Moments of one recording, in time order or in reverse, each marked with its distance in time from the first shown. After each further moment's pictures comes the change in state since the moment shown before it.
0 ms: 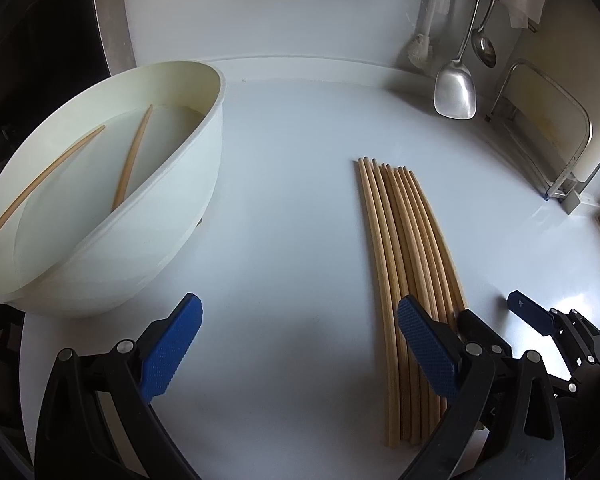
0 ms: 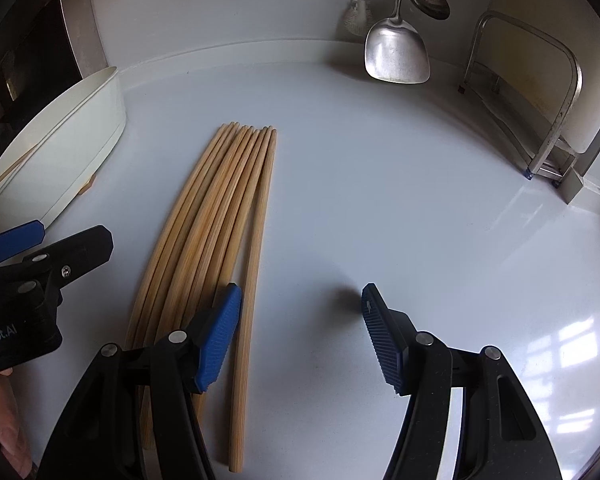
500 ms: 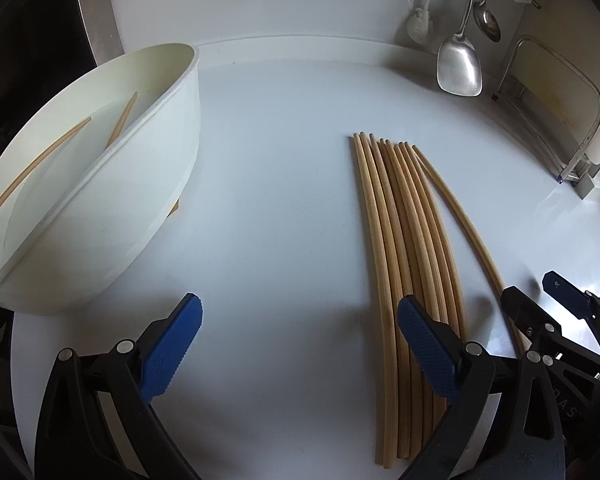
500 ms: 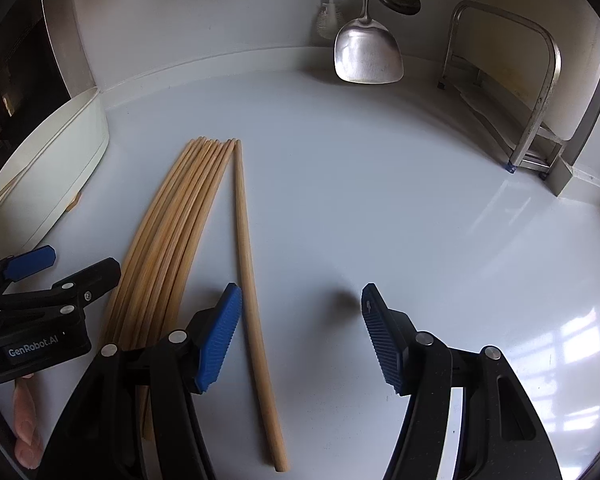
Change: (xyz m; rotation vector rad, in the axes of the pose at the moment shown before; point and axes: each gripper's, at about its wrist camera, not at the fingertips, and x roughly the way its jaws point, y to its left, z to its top) left arm 0.023 -0.014 -0.004 0.015 0.044 0.028; right arm -0.005 -0.033 0.003 0.037 -0.026 0.011
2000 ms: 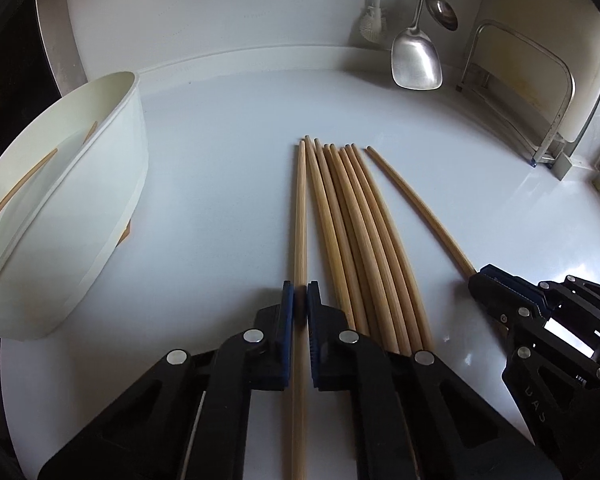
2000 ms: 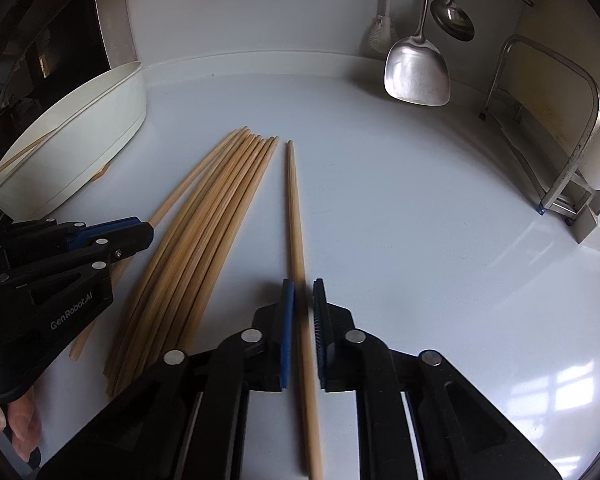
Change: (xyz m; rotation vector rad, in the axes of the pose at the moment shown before) left arm -0.007 -0.022 -0.004 0.100 -0.045 -0.062; right arm 0.001 0.017 0.007 -0.153 -0.013 0.061
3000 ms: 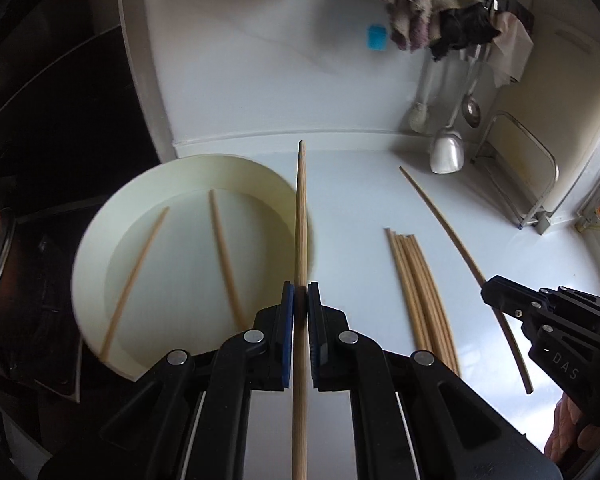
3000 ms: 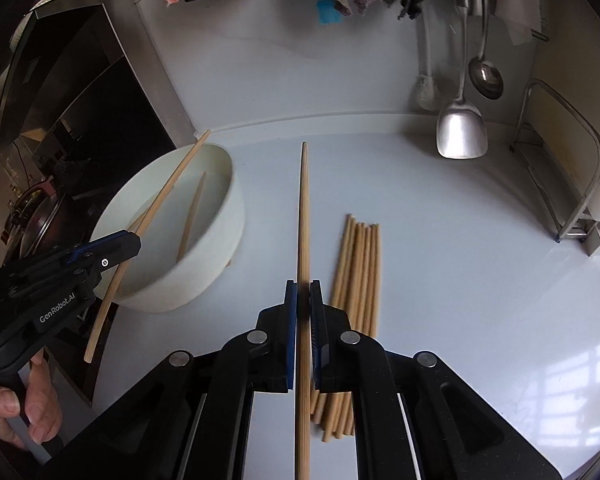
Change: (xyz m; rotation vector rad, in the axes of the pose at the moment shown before) left arm -0.129 0.130 0.060 -0.042 -0.068 0.027; right arm -0.095 0.081 0.084 0.133 -0.023 0.175
